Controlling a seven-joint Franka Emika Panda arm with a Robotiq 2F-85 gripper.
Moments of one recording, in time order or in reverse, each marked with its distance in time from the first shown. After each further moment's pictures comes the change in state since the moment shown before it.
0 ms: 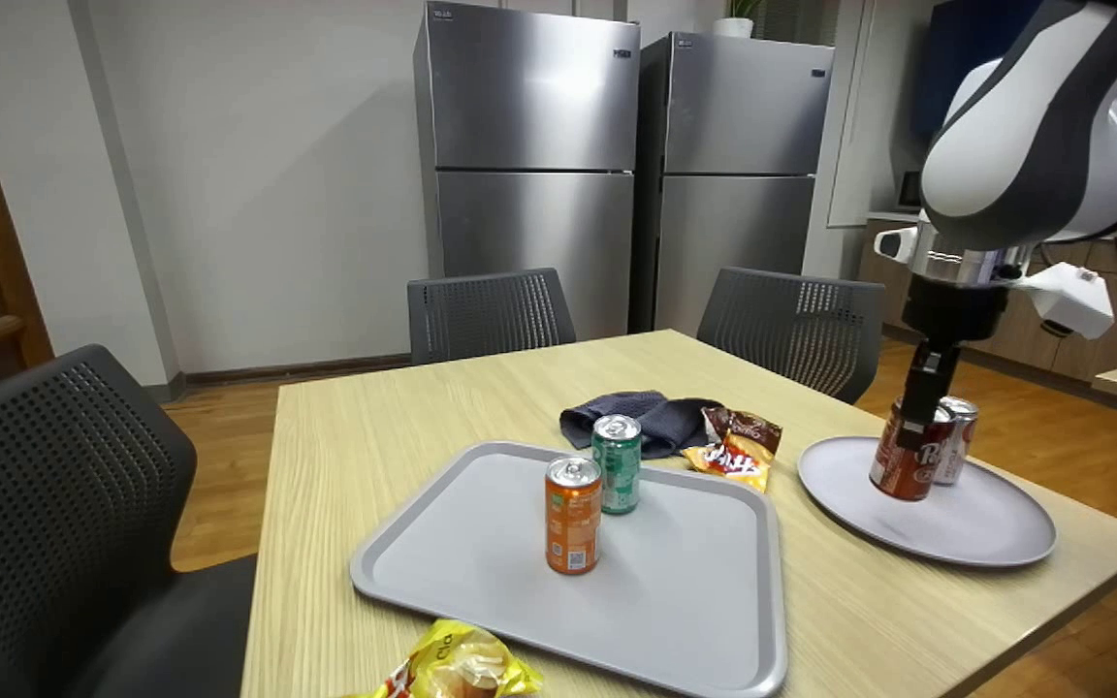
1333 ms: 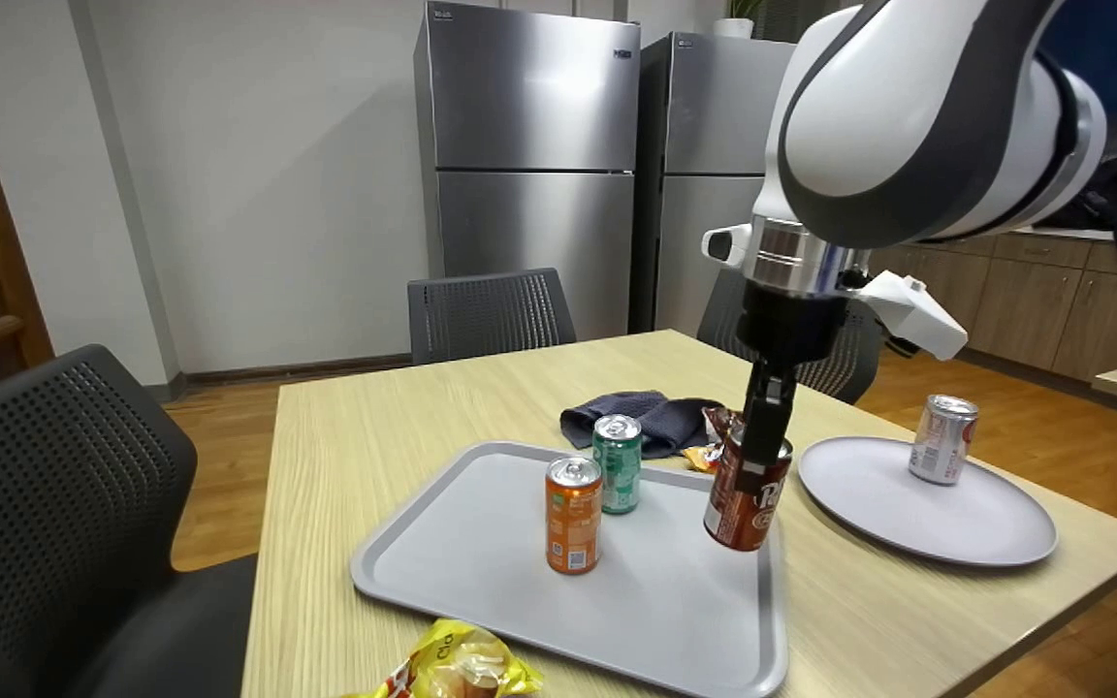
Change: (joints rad) arm 0.296 -0.051 0.202 -0.049 0.162 0.001 0.032
